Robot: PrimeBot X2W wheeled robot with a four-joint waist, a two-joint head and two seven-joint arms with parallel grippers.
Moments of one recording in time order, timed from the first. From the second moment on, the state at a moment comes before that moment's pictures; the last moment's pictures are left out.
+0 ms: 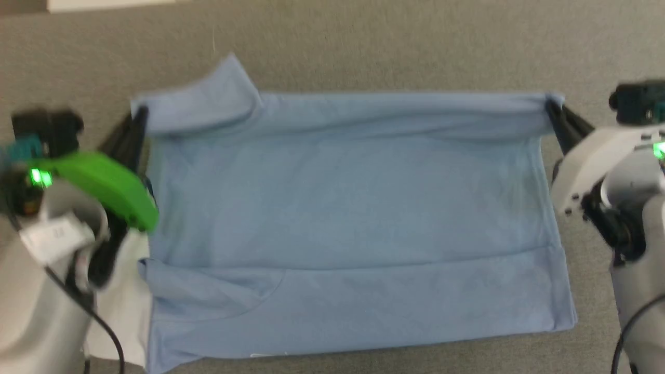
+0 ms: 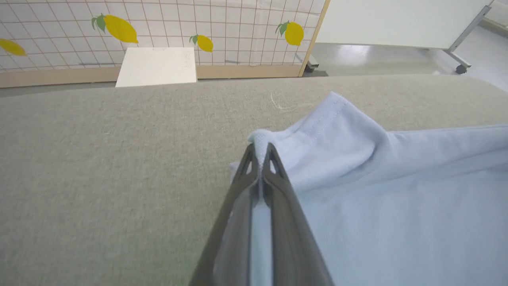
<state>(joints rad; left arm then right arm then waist) -0.50 0.59 -0.34 0.09 -0.72 0.05 0.14 -0.51 -0.23 -0.01 0.19 0.26 0.13 0.40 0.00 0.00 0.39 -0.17</state>
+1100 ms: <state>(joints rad) 0.06 0.47 -0.43 0.04 -0.87 0.10 0.06 -0.14 -0.25 -0.05 0.28 0.24 0.13 0.55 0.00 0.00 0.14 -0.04</state>
